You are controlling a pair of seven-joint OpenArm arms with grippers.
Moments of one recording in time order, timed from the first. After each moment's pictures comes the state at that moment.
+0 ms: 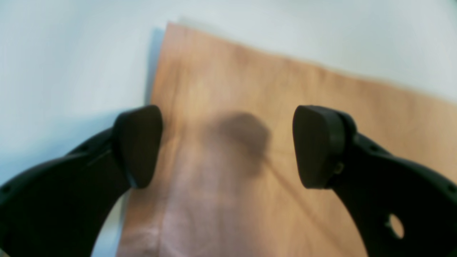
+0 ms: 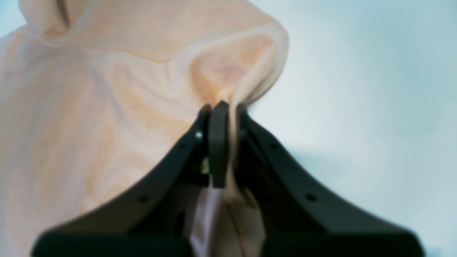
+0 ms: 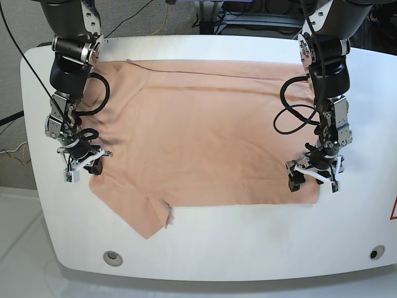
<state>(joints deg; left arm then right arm) -23.4 -10.5 -17.7 42.0 -11.9 -20.0 12.0 21.7 16.9 20.1 39.1 6.2 29.8 -15.0</state>
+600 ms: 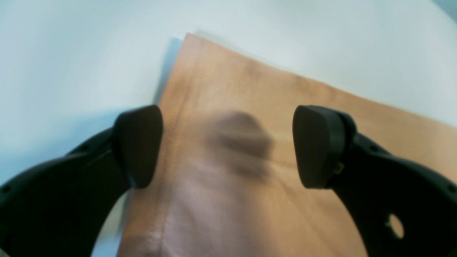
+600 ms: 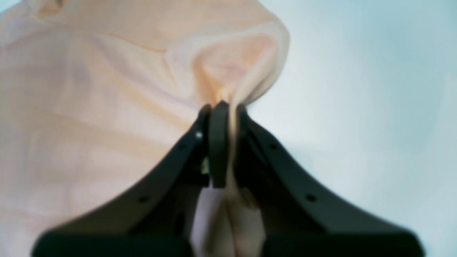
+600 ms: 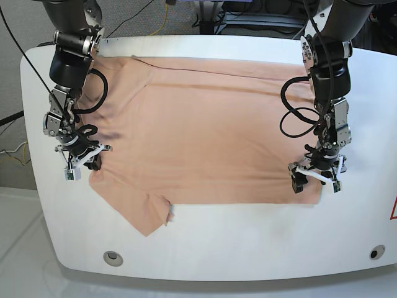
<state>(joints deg) -23.6 -11.0 -15.0 40.1 -11.9 -15.1 8.5 19.4 16.7 20.1 45.7 5.3 29.9 -20.0</state>
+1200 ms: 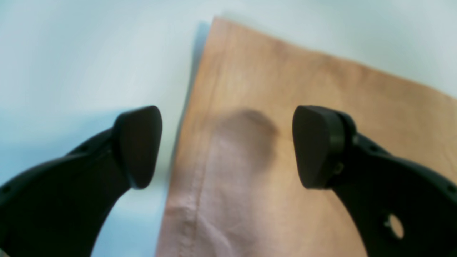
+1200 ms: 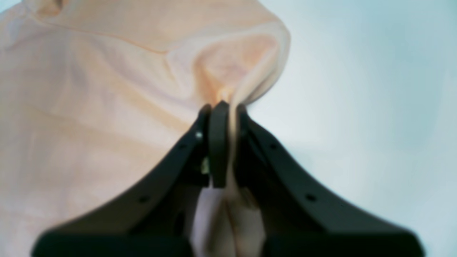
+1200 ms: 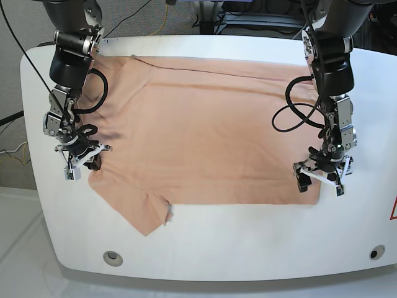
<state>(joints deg) -21.8 -11.6 -14.6 50.7 -11.2 -13.6 18.1 19.3 16.7 20.1 45.7 5.3 29.9 -19.9</state>
